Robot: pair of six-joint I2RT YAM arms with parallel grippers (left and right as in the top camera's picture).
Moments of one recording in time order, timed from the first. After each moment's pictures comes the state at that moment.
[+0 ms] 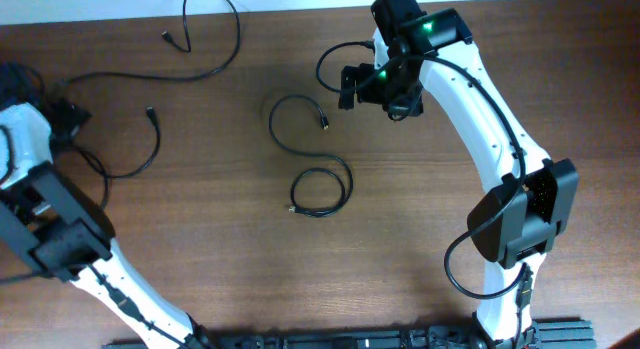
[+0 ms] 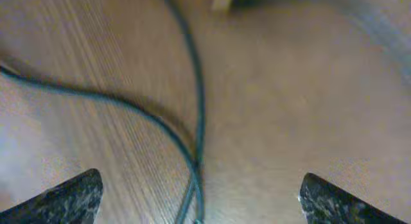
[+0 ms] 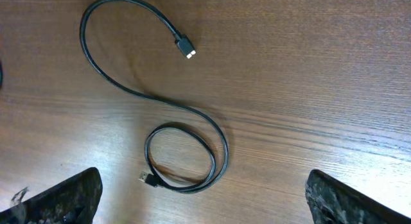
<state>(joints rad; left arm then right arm) 0.56 2.25 1.87 -0.77 -0.14 -0.44 0.34 2.08 2.04 -1.29 -0.27 0.40</state>
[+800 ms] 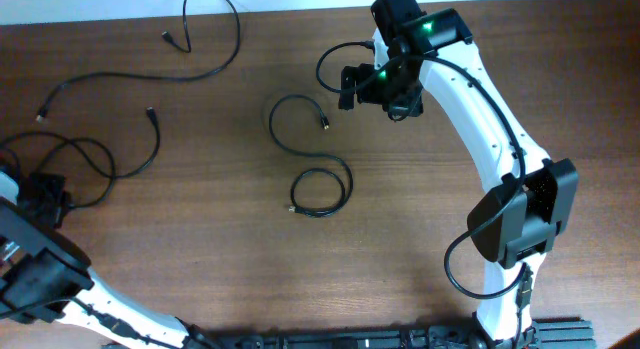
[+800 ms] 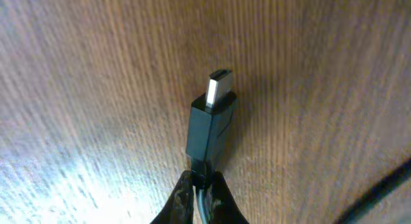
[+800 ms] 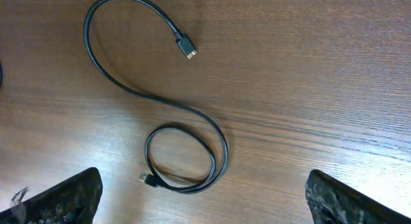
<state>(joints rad) 0.81 2.13 1.51 -0.80 0.06 -0.60 0.34 2.08 2.04 -1.29 -0.27 0.40</state>
